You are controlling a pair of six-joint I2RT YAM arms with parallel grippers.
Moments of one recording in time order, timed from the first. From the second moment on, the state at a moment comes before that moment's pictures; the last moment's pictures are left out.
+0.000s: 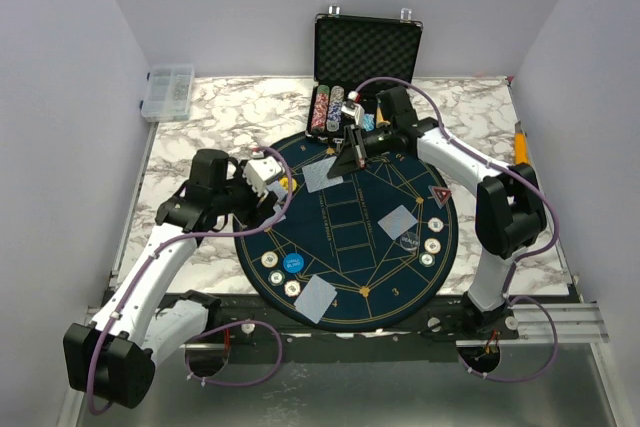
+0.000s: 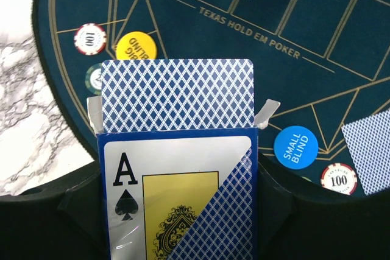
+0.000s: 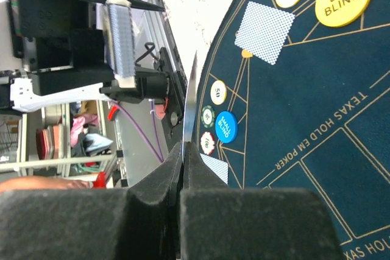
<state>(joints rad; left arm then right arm) -0.31 0.95 0.79 -0.57 0.46 0.48 0.47 1.85 1.43 -0.39 -1.08 0.34</state>
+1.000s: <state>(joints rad) -0.16 0.96 0.89 -0.53 0.46 0.31 0.78 2.30 1.54 0.07 -0.83 0.71</state>
